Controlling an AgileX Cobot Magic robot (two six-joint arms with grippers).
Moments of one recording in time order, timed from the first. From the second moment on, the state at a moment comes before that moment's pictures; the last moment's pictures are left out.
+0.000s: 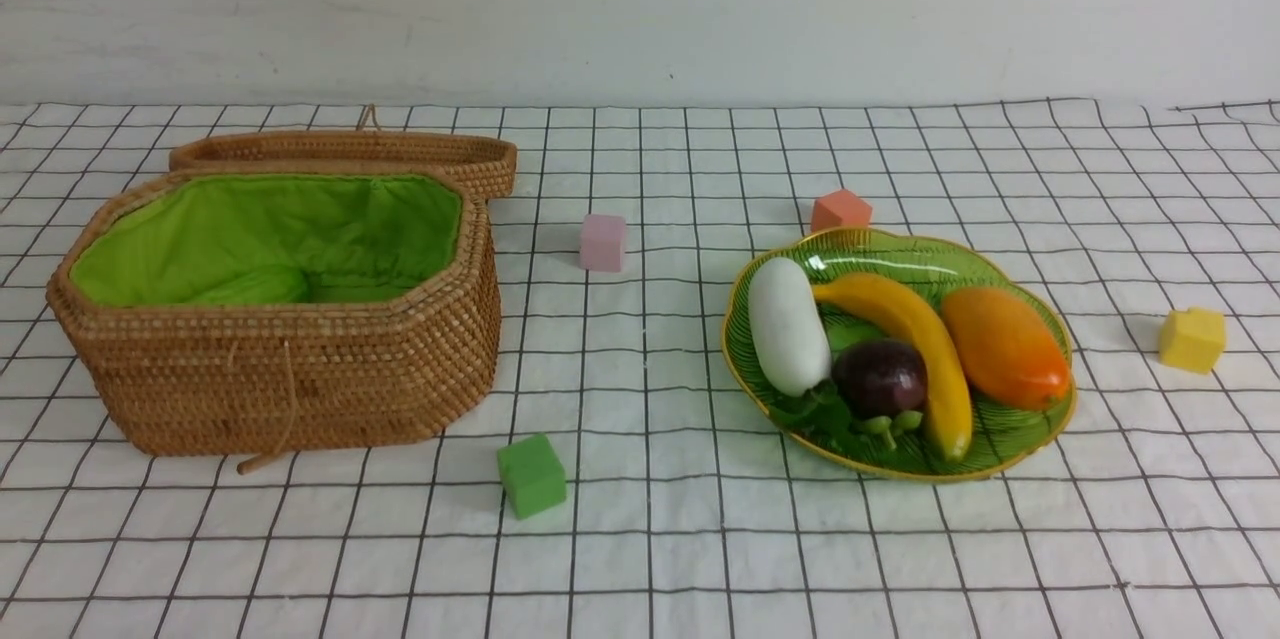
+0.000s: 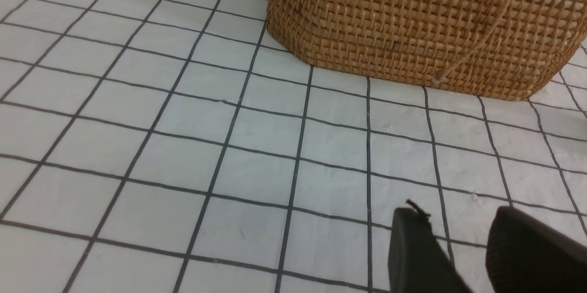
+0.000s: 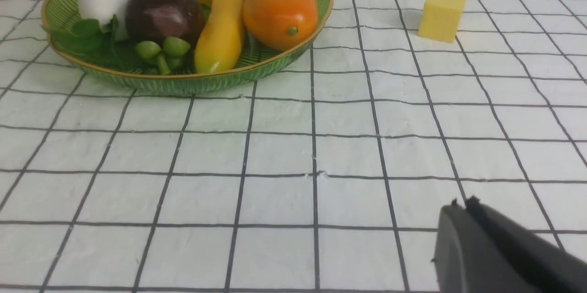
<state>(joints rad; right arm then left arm) 0.05 -0.01 0.01 -0.06 0.40 0.03 0.00 -0.01 0.03 0.14 0.40 -0.33</state>
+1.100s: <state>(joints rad) 0.05 -0.01 0.01 -0.06 0.39 0.03 0.00 -0.01 0.03 0.14 0.39 -0.33</state>
